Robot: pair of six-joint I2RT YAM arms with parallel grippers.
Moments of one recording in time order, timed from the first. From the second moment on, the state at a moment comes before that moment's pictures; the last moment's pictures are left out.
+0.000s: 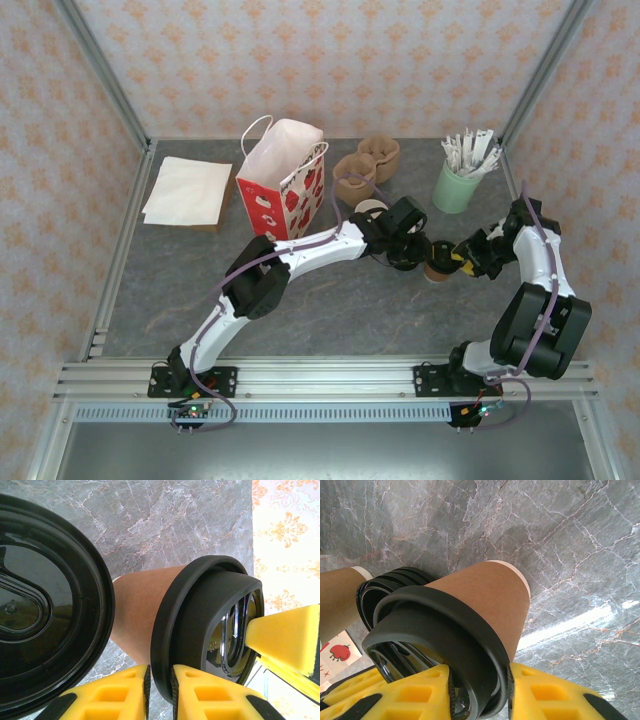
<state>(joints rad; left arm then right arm) -0.94 2.33 1.99 -0.49 0.29 -0.99 -0.39 1.40 0.99 -1.05 -0.48 0.41</state>
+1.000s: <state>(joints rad) -0.93 2.34 2.00 -0.48 0.29 -0.98 -0.38 1.41 1.01 -1.06 -0.47 0.41</state>
